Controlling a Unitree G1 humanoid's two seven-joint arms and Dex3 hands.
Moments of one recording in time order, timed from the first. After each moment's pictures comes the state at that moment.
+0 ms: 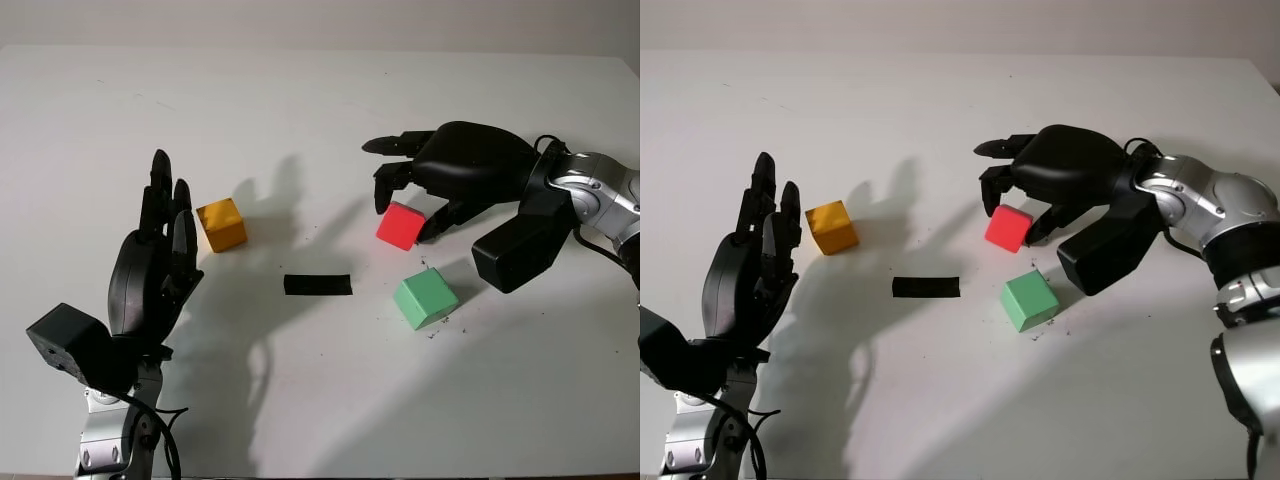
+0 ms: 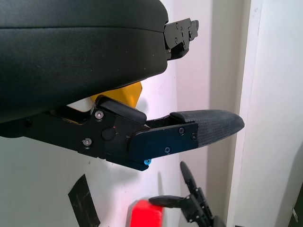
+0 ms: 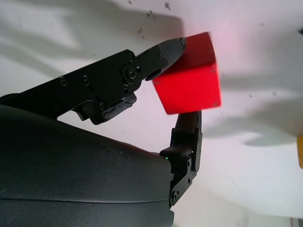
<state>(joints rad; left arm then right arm) -0.04 0.14 0.16 -0.09 -0.25 -0.14 -0.23 -1.07 -0.76 0.45 0.83 -0.70 -0.93 0.18</state>
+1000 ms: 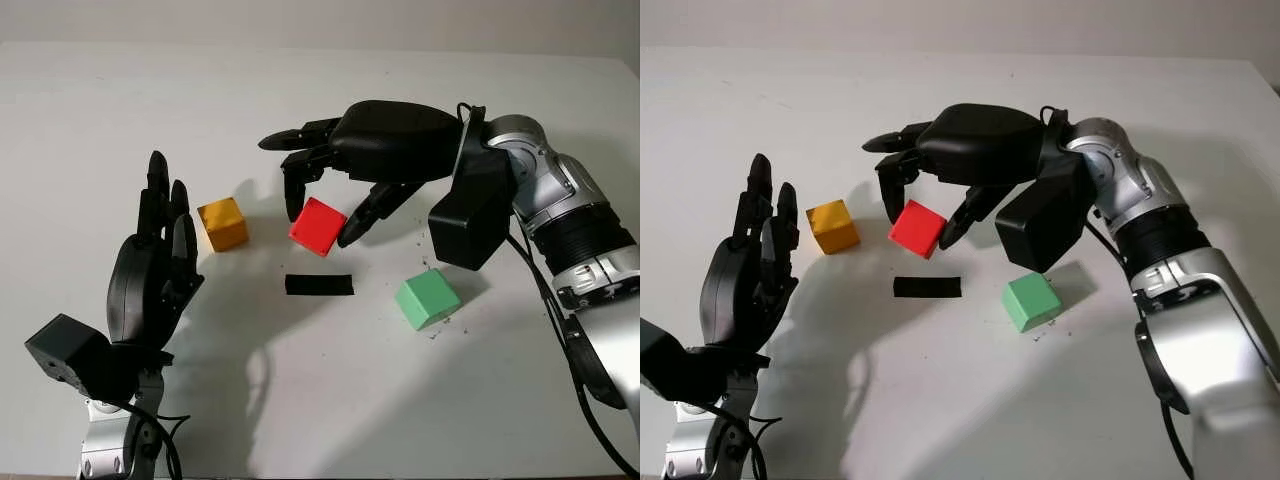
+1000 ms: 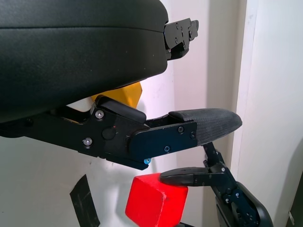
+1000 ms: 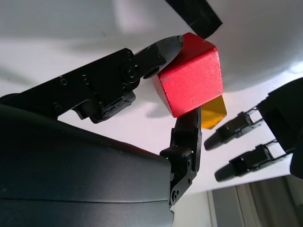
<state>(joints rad) 0.00 0.13 0.16 -0.12 -0.24 -0.17 -0.21 -1.11 -0.52 0.41 0.73 -0.29 -0.82 0.70</state>
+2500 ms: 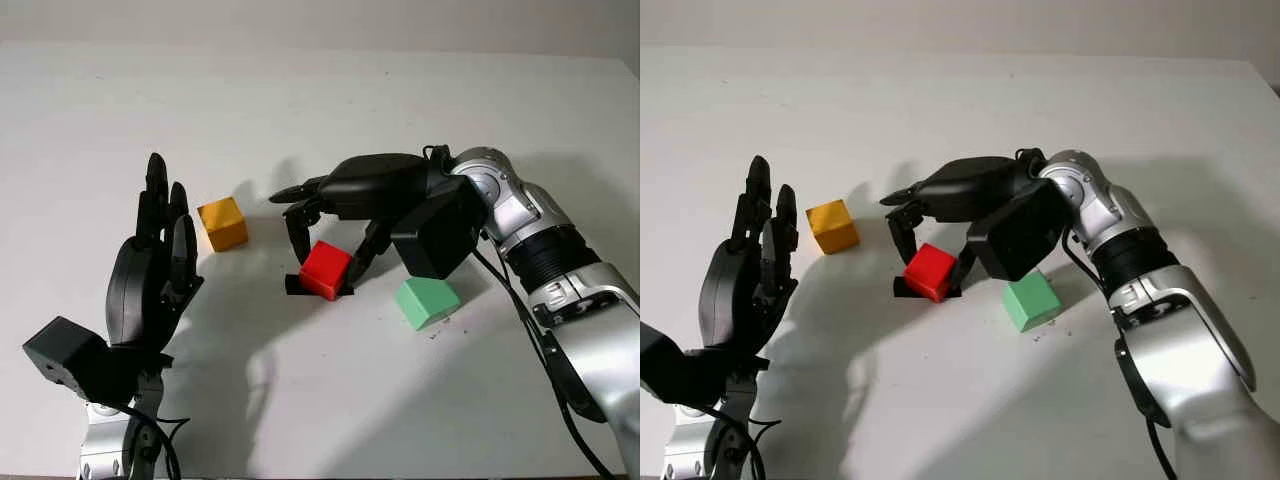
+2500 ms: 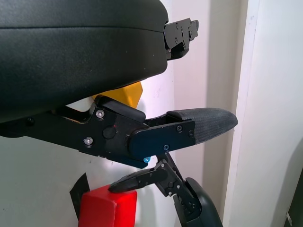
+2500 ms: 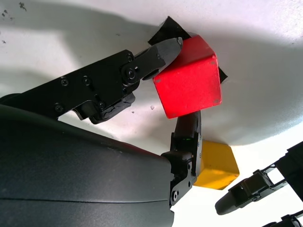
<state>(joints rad) 0.00 0.13 0.15 -0.13 -0.24 -0.16 -0.21 -1.06 -0.47 0.43 0.79 -0.42 -0.80 0.74</state>
